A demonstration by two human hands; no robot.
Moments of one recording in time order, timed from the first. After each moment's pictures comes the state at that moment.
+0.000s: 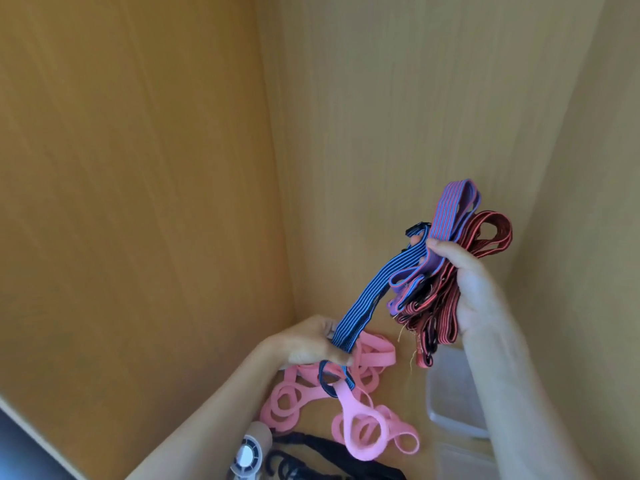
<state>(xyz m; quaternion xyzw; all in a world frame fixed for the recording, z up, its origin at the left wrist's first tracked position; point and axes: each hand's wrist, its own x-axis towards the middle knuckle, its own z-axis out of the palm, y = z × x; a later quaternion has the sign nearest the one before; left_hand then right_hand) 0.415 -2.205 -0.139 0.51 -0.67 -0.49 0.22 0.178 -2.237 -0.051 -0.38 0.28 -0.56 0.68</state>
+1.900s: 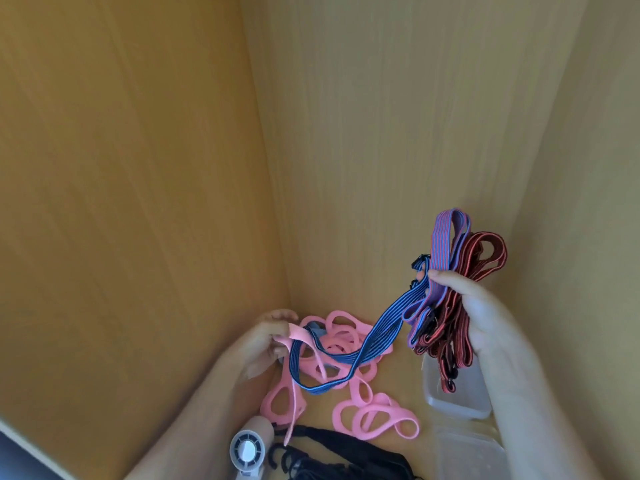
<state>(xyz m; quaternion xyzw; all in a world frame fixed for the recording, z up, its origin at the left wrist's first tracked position) 0.473 -2.195 -0.173 0.49 -0.34 -0.63 0.50 0.142 -2.225 -0.082 -0.44 0.46 -0.42 0.64</state>
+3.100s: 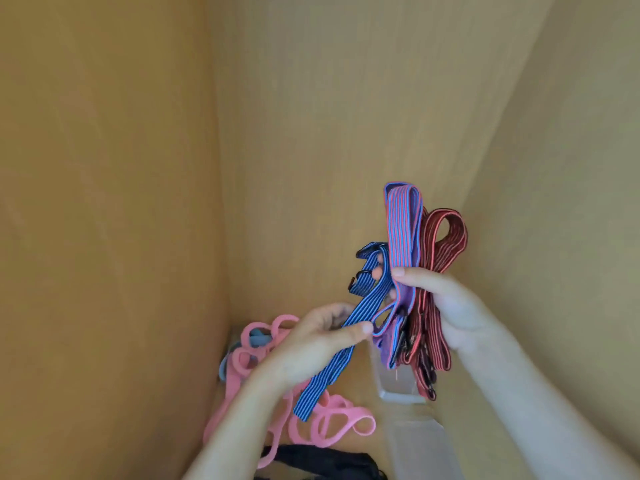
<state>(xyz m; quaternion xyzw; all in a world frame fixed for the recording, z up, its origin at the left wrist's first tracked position) 0.386 -2.178 -0.101 0.33 -0.63 -0.59 0.38 0.189 -2.199 -0.034 -0.47 0.45 -0.41 0.63</state>
